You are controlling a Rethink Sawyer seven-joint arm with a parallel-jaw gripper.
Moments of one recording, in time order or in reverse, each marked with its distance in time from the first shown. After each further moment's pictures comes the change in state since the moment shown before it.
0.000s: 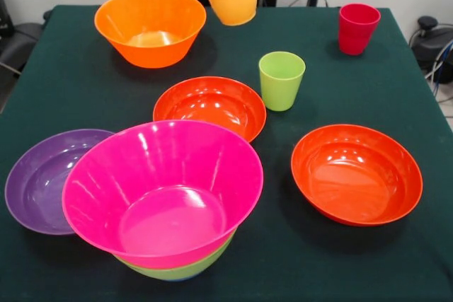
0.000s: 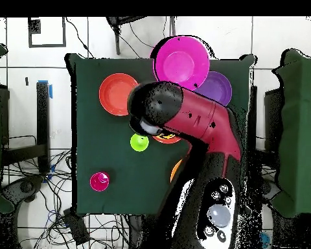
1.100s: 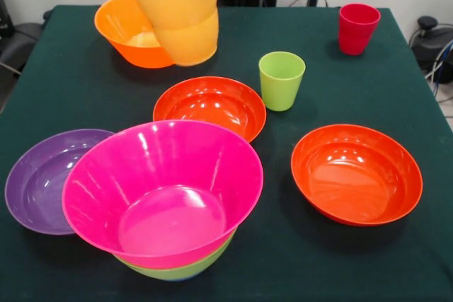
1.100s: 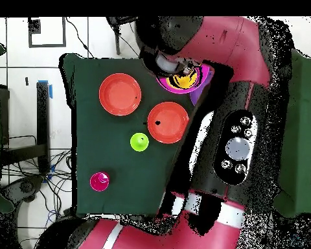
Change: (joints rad) arm -0.074 0.275 0.003 -0.666 -0.037 0.305 0.000
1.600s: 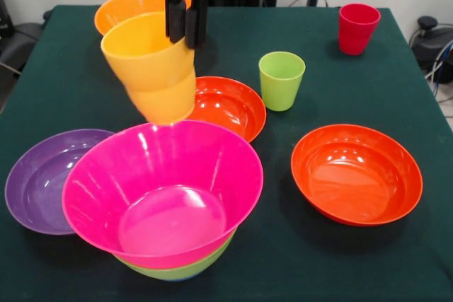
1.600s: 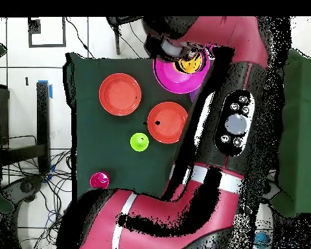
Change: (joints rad) arm -0.031 0.172 -0.004 -0.266 -0.006 0.029 0.000
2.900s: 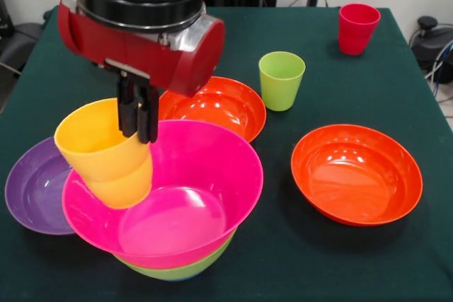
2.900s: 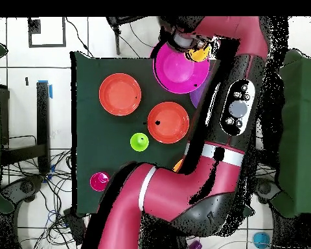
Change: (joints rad) arm -0.084 0.304 -0.178 -0.398 0.174 0.033 -0.012
